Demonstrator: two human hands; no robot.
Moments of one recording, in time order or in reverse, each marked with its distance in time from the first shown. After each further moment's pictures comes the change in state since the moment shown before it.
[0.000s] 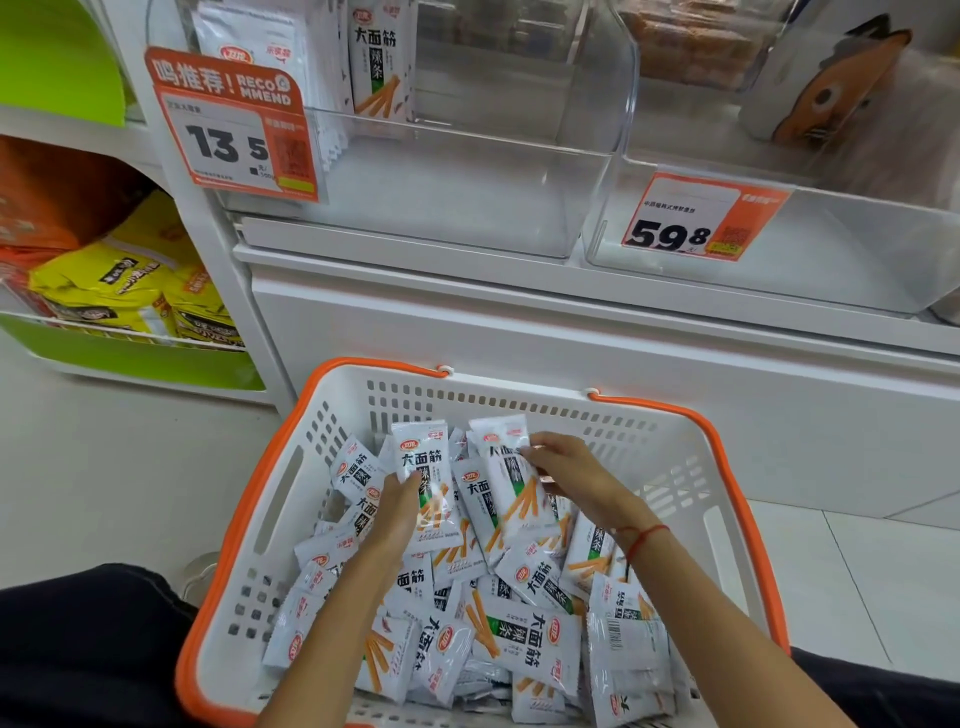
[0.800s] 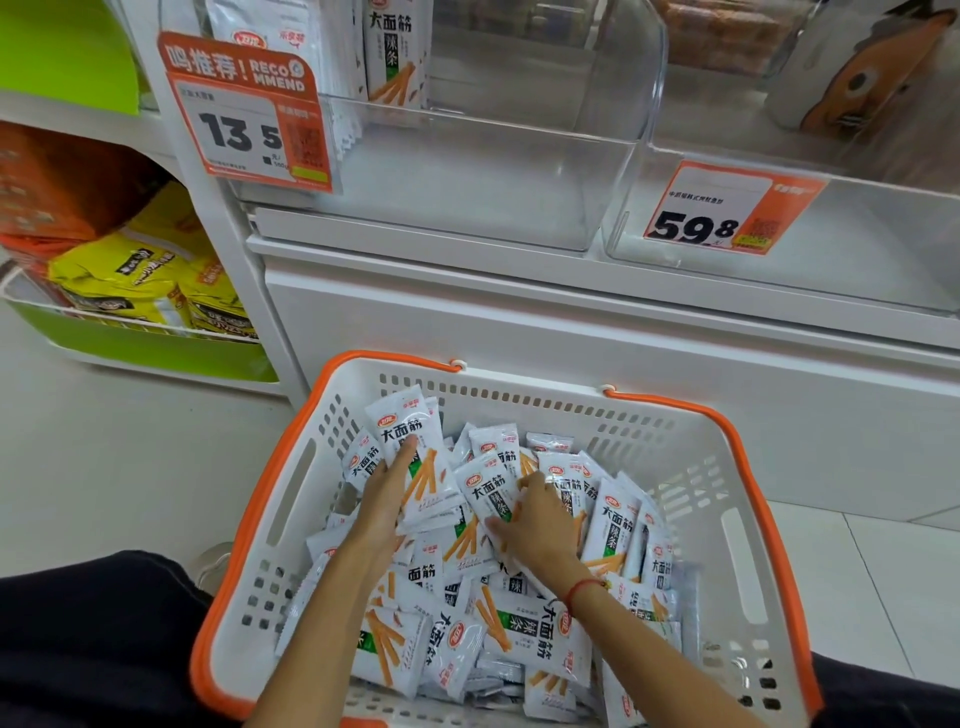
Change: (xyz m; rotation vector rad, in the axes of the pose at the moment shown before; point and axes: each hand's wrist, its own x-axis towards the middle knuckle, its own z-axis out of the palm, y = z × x) left_hand 0.002 0.006 -0.019 -0.215 -0.043 0.073; right_hand -0.005 0.051 0.064 -0.750 0.244 0.067
